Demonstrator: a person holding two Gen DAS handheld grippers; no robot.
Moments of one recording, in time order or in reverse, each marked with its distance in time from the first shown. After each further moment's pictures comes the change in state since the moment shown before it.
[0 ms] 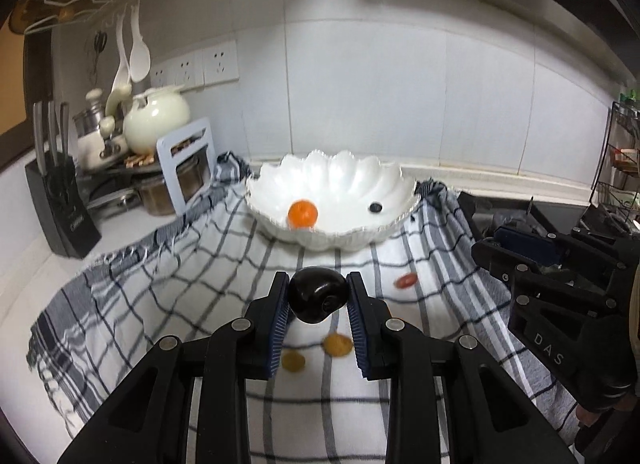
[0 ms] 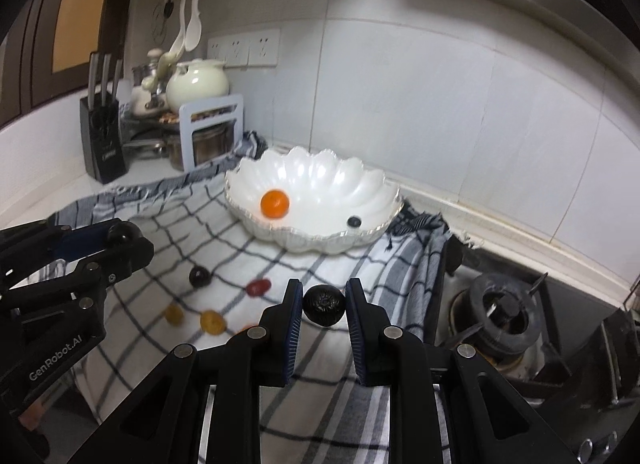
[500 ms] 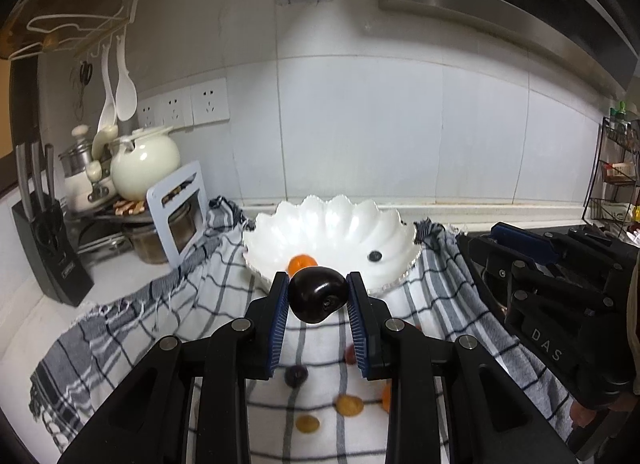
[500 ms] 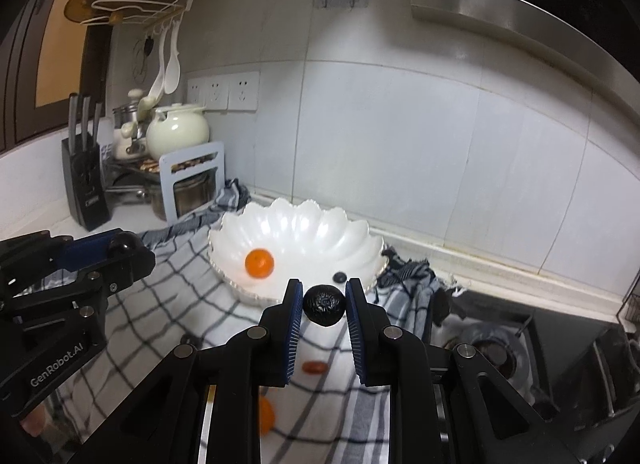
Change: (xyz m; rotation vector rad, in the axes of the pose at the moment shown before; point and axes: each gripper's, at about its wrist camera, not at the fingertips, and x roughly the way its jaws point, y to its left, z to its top) left arm 0.010 0.015 0.047 0.031 -0.096 -0.045; right arm 0.002 0.001 0.044 0.040 -0.115 -0.061
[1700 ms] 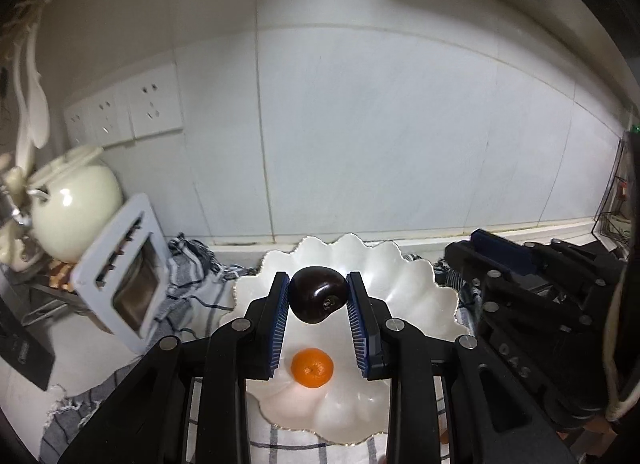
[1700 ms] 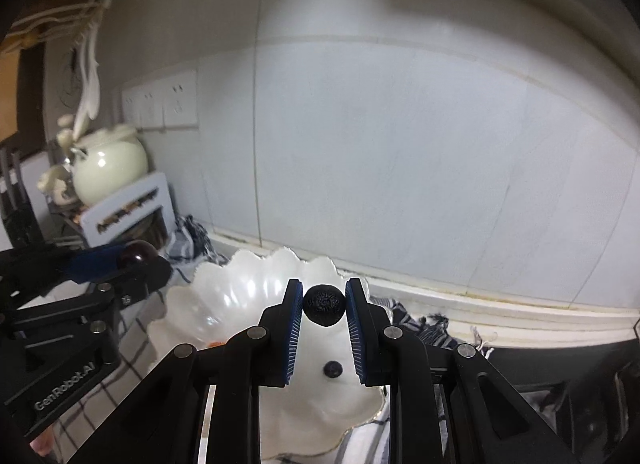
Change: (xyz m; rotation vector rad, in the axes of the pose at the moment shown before) left arm 0.159 0.039 0.108 0.022 0.126 -0.106; right arm 0.157 -0.020 0.097 0.081 0.090 -0.043
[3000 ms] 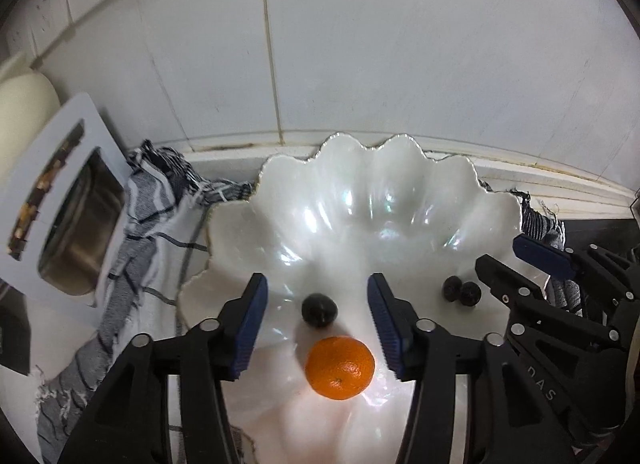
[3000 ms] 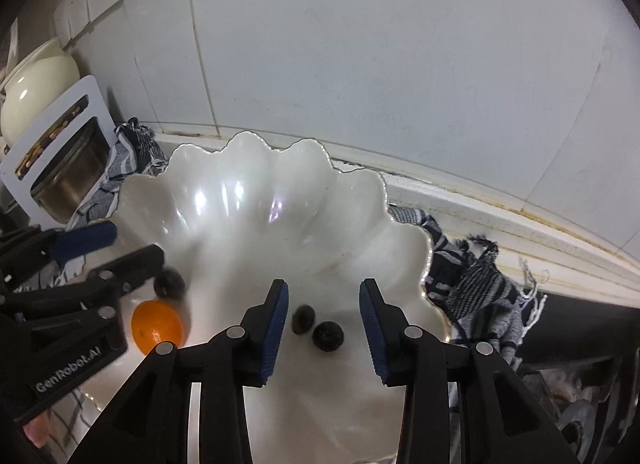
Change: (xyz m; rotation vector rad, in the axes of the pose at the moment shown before) left arm 0.133 0.018 -0.017 -0.039 0.362 0.059; right arm 0.127 -0.016 -0.036 0.039 0.383 0.017
